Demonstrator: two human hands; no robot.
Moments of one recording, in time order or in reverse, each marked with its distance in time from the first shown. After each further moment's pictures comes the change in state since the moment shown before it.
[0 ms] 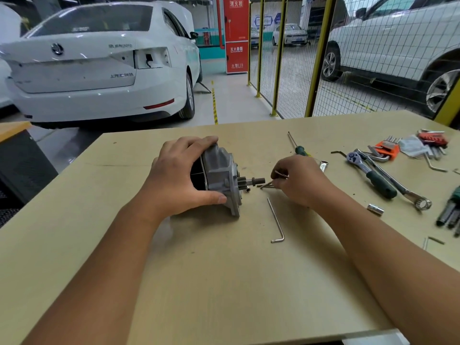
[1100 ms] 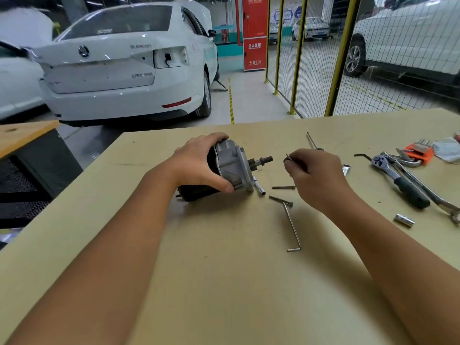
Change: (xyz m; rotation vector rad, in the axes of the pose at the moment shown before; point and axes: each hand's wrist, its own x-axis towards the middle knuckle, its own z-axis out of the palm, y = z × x) left_hand 0.060 -0.034 0.005 -0.018 -0.333 -0.227; right_hand -0.006 -0.018 -0.002 0.314 0.195 -0.031
